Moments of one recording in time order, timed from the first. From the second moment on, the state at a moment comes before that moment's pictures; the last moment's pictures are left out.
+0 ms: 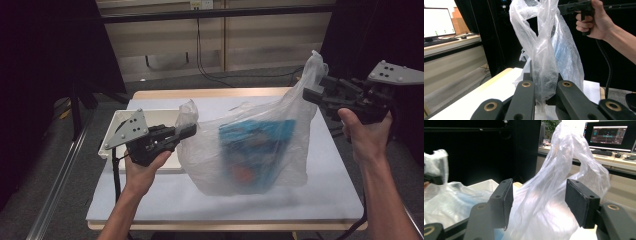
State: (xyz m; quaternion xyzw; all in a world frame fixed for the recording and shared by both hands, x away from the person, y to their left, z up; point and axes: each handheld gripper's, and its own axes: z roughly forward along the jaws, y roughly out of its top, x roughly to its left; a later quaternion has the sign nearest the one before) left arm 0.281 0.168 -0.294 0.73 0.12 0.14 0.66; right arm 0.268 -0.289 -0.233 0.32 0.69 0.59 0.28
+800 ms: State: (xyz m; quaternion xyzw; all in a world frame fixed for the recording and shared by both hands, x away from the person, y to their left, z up) left arm 0.309 0.161 -0.264 0.73 0.14 0.14 0.65; right arm 0.254 -0.306 -0.218 0.32 0.66 0.62 0.27
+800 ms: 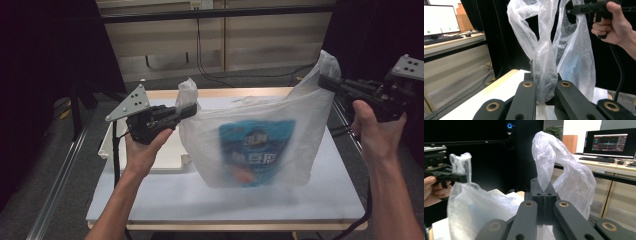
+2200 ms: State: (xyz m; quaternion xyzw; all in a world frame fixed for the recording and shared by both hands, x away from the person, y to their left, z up) left arm 0.285 0.150 -0.305 0.77 0.13 0.13 0.62; right arm 0.217 -0.316 -0.292 0.32 0.68 0.60 0.27
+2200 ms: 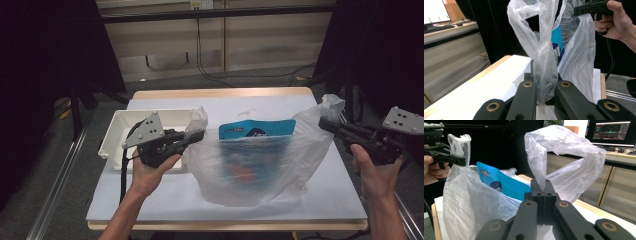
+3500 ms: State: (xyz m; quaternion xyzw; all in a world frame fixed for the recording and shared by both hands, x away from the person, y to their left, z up) left arm 0.284 0.146 -0.347 0.81 0.14 0.09 0.57; right arm 0.217 -0.315 -0.353 0.38 0.72 0.54 0.22
